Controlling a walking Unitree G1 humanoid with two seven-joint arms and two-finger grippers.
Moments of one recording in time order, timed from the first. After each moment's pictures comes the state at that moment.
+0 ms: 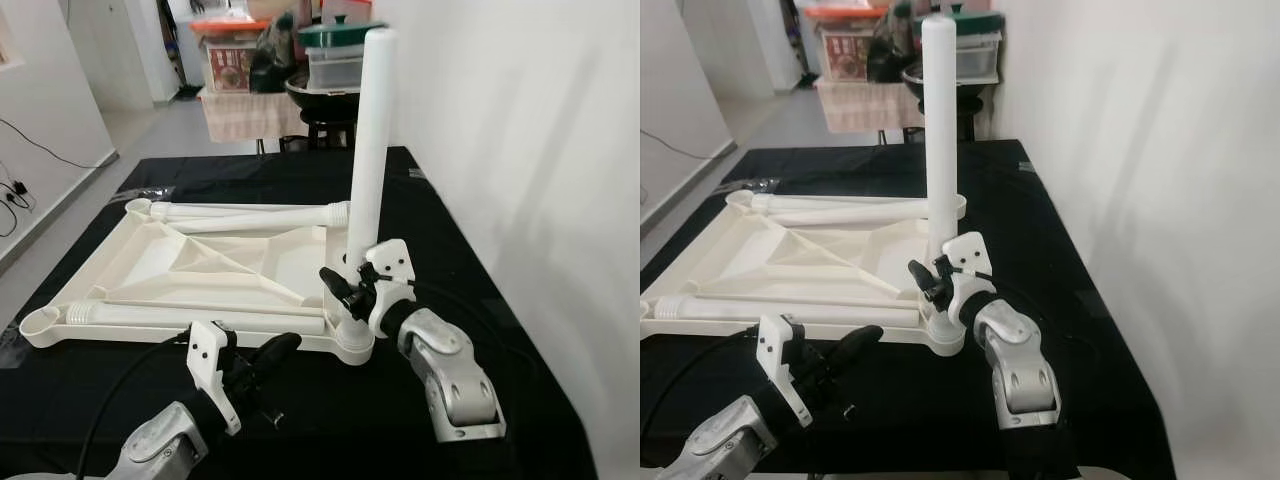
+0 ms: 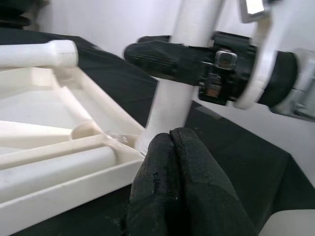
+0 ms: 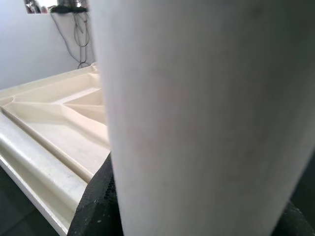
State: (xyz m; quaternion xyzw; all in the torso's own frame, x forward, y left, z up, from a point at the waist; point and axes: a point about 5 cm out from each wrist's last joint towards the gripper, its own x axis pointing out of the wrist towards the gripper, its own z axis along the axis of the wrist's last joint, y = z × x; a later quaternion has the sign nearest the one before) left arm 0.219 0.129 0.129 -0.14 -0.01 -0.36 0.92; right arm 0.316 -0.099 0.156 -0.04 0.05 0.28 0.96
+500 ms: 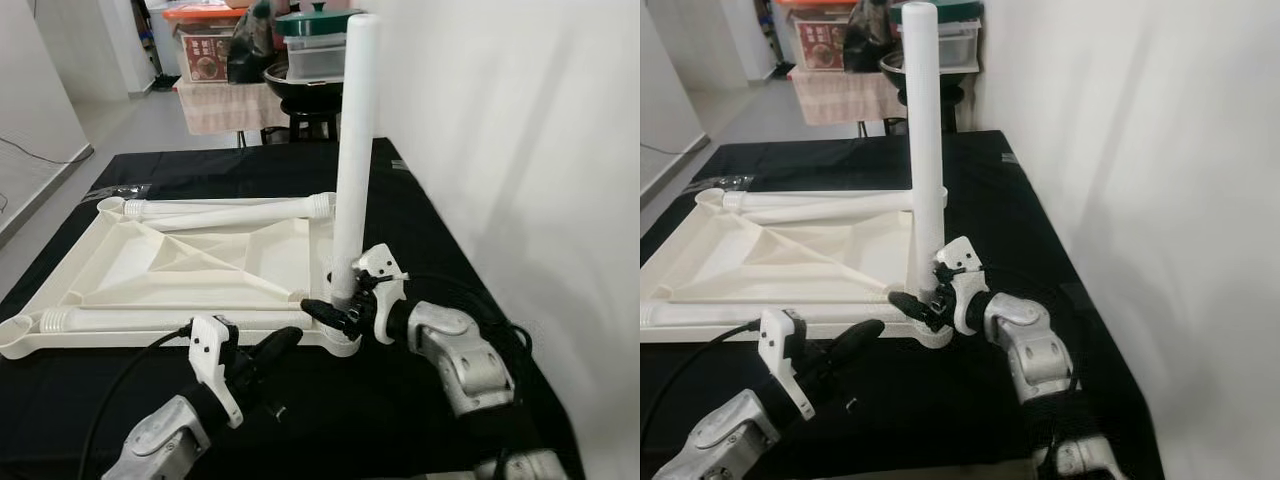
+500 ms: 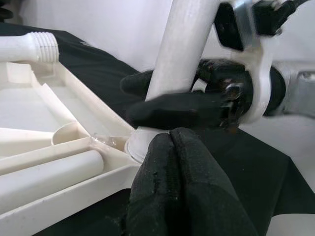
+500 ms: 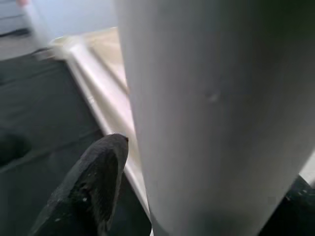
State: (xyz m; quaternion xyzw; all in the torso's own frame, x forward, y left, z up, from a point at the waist) left arm 0.223 0.127 0.133 -0.13 -0.02 -0.36 0.92; right arm 0.327 -0.111 0.153 -0.06 0.10 0.51 0.85
